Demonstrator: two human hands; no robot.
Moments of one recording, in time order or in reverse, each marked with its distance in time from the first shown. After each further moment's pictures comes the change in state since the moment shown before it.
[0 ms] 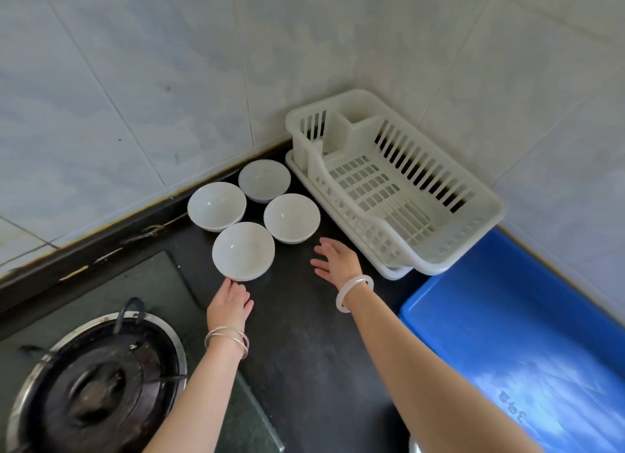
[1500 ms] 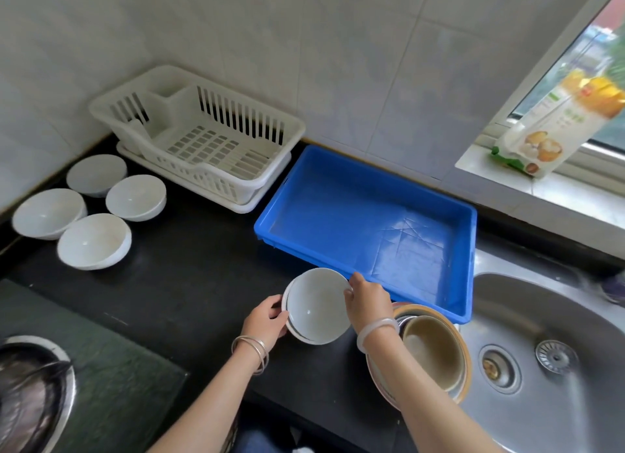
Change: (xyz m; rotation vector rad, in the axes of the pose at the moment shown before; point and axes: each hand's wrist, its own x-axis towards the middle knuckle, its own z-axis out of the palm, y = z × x) left_hand -0.197 -0.153 0.045 1.038 -0.754 0.045; right_hand -0.219 0.149 -0.230 -1.035 0.609 0.002
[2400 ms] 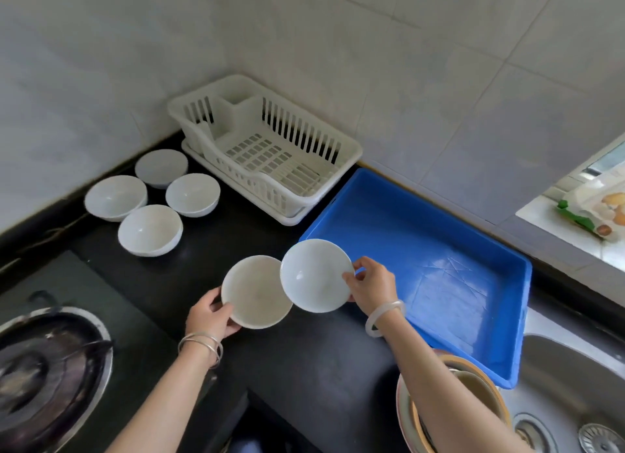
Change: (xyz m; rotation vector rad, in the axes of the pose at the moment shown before) left_hand 0.005 -0.010 -0.118 -0.513 0.433 -0.097; right_hand 0.044 -0.079 -0.020 0.582 -0.047 -0.072
